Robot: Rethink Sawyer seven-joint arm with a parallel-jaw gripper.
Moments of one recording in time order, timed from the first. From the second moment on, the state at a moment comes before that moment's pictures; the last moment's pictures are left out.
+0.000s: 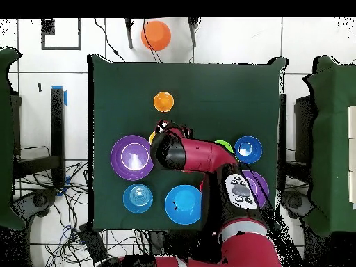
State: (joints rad) arm -0.28 -0.60 0.09 1.75 -0.09 0.09 1.94
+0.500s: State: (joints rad) arm -0.27 -0.60 0.10 1.72 -0.09 0.12 1.94
